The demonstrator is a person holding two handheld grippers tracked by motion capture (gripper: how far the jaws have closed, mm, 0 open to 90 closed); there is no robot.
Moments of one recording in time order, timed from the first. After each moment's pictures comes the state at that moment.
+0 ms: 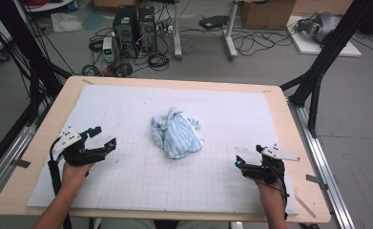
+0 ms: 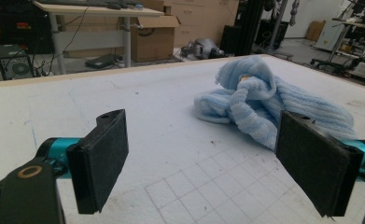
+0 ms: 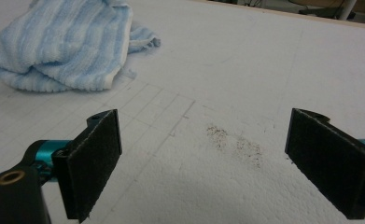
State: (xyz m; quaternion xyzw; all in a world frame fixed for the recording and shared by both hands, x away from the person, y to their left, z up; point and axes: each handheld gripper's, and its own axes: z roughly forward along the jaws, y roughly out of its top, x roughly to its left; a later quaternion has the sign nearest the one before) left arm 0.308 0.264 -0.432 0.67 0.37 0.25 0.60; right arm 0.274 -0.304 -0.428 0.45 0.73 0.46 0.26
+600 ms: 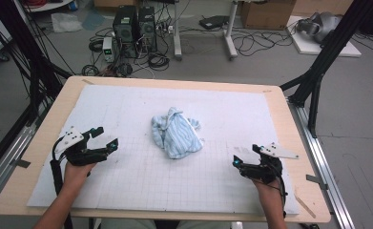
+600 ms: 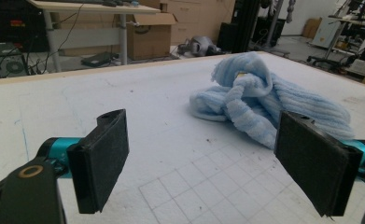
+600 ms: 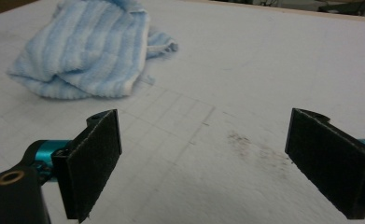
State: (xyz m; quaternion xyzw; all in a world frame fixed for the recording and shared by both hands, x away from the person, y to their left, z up) left arm 0.308 0.261 -0.433 0.67 0.37 0.24 0.60; right arm 0.278 -0.294 -0.426 0.44 0.73 0.48 0.22
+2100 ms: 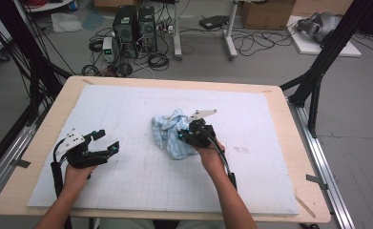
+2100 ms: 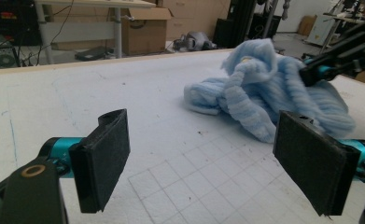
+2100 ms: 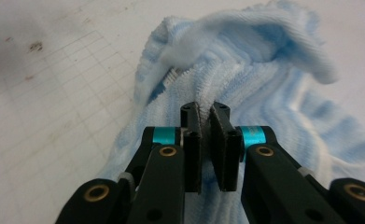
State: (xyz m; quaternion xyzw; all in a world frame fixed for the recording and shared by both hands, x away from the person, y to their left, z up) left arm 0.304 0.259 -0.436 0.68 0.37 0.23 0.60; right arm 0.368 -0.129 -0.397 0.33 0.84 0.41 0.12
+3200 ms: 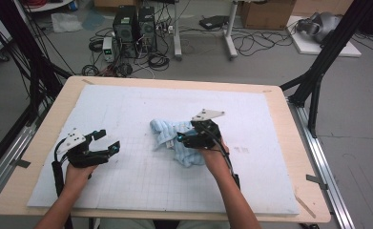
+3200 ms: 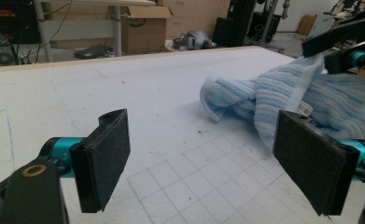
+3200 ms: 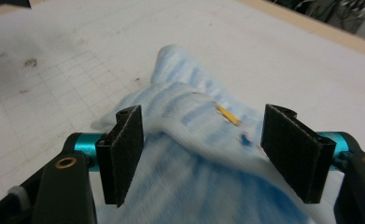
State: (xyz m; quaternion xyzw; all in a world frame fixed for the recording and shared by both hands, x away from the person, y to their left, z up) left arm 0.307 0.259 -0.437 0.68 0.37 0.23 0.60; right arm 0.368 -0.126 -0.390 0.33 0.82 0.43 0.16
